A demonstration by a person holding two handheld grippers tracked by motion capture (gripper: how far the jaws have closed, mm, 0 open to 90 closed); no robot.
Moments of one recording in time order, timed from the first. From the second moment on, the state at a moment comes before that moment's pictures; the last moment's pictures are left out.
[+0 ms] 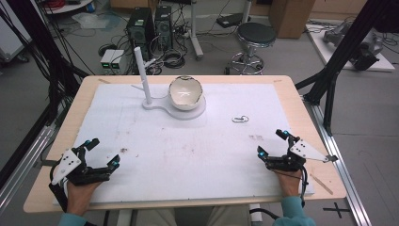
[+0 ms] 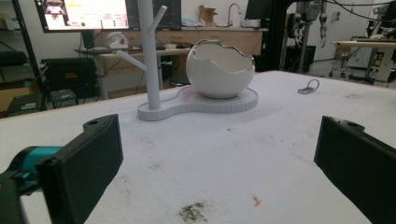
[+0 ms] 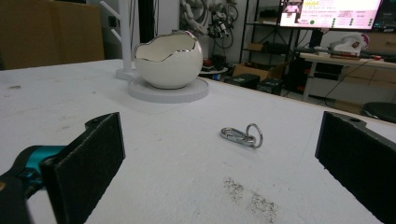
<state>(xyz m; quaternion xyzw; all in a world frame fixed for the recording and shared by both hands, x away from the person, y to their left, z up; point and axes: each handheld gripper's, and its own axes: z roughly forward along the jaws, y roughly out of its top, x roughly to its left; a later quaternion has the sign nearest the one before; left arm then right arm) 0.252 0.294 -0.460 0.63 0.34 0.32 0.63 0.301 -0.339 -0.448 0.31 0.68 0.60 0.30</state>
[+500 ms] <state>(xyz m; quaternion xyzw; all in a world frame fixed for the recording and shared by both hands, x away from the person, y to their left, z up) 0.252 0.294 -0.460 0.62 0.34 0.32 0.63 0.328 -0.339 -0.377 0.29 0.74 0.55 0.26</state>
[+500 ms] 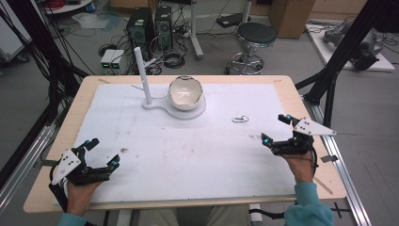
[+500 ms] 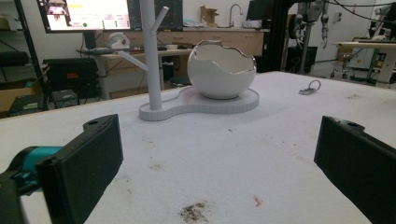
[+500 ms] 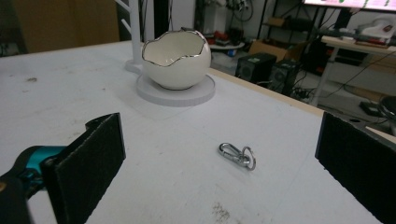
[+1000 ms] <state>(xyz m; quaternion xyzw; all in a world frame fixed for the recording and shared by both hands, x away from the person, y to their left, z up) 0.252 0.293 -0.460 0.63 0.34 0.32 0.62 0.410 -0.320 -0.325 0.27 0.85 0.42 0.18</state>
